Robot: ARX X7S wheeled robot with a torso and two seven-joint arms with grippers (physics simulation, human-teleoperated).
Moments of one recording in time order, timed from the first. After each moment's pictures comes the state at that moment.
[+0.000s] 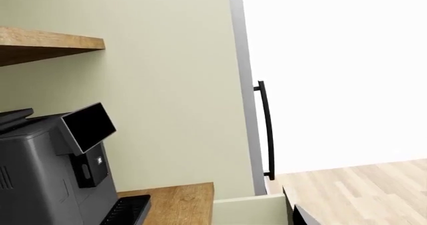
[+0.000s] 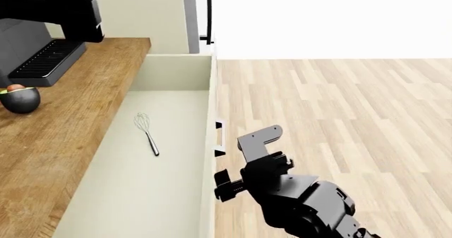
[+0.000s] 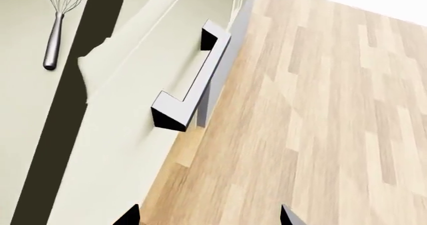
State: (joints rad) left arm -1.98 -0.99 0.98 0.55 -2.17 -0.73 -1.40; right arm 0.75 0.27 -0.74 0.10 0.89 0.89 0.51
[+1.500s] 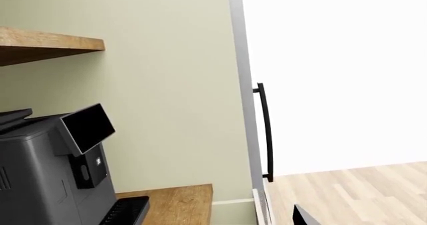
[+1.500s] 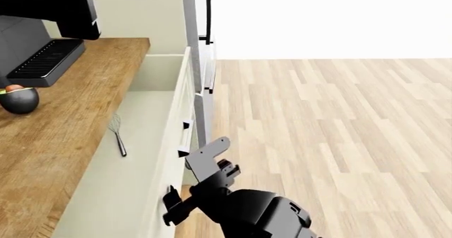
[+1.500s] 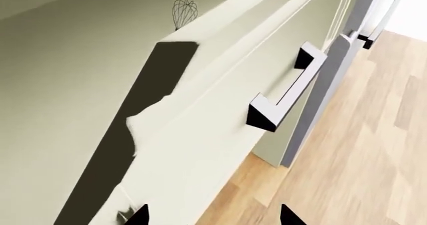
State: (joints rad) left arm -1.99 -1.00 0.98 0.55 -2.18 -0.72 -1.39; right arm 0.74 0.12 -0.93 0.14 0.81 0.69 0.31
